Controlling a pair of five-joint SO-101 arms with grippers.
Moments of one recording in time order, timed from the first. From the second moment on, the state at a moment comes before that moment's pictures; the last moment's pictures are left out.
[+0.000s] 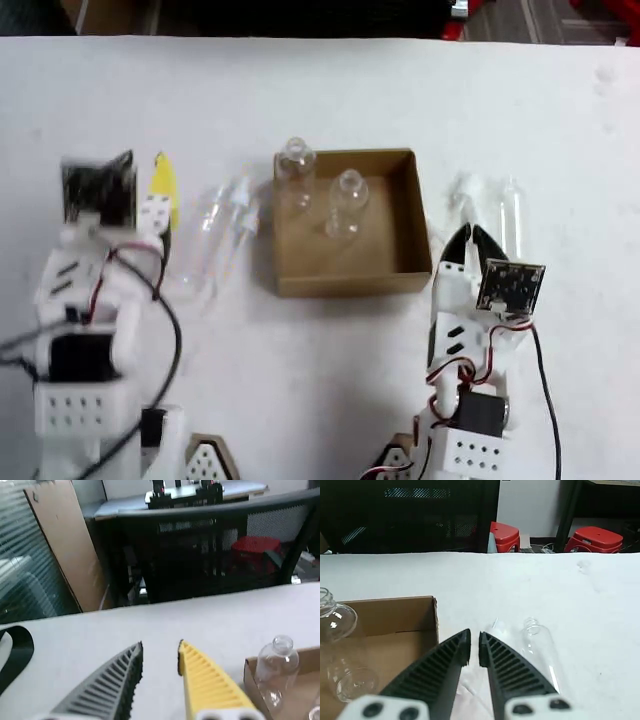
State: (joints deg) left arm -7.1 -63.7 50.7 40.2 -7.3; right arm 6.9 -102.7 96.4 27.4 5.6
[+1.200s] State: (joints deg) left arm -4.2 42.3 -35.7 77.1 -10.1; right arm 6.8 -102.7 96.4 27.4 5.6
